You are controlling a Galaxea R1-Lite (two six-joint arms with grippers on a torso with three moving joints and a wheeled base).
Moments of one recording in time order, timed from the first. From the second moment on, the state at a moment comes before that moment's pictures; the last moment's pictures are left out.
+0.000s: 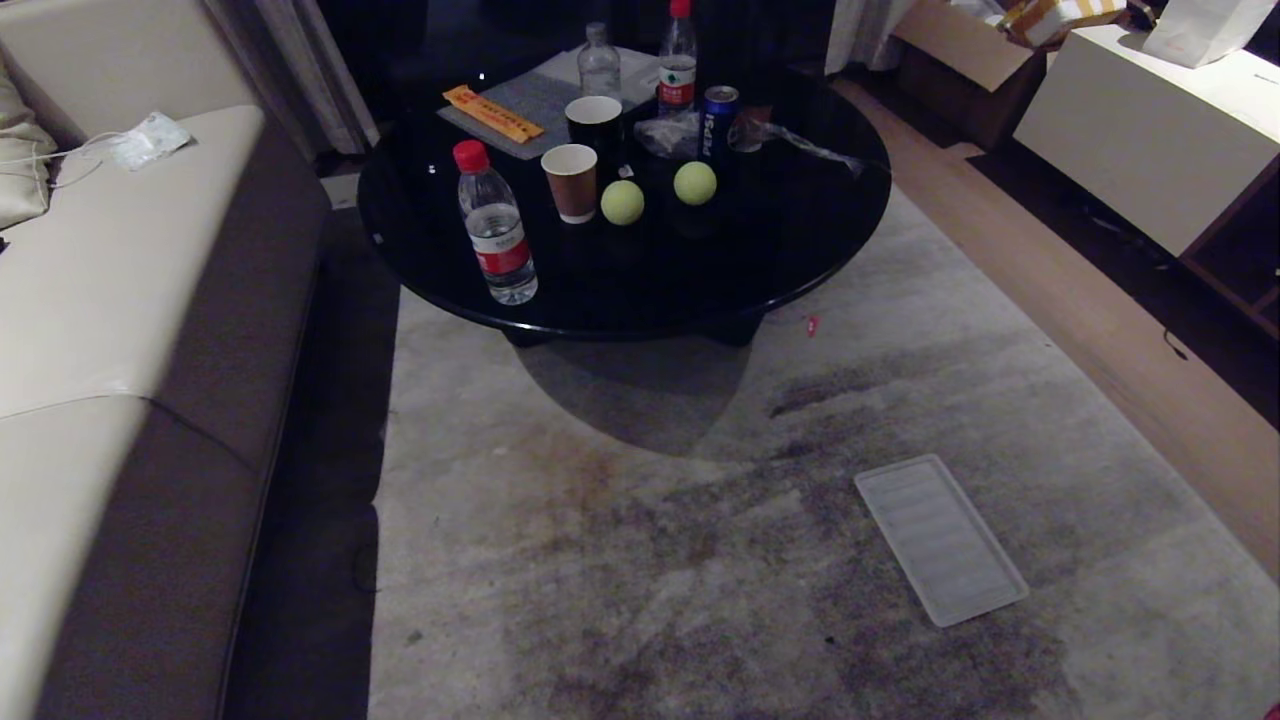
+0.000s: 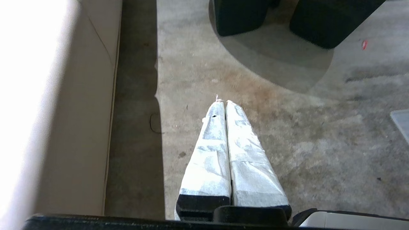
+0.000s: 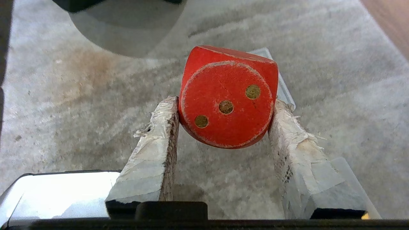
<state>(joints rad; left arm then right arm) 0.00 0.00 0.00 0.00 0.05 -0.05 0.00 0.00 -0.09 0.23 -0.01 0.06</state>
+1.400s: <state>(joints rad) 0.00 0.00 0.00 0.00 0.04 -0.02 0.00 0.00 -0.09 0.23 -0.01 0.06</state>
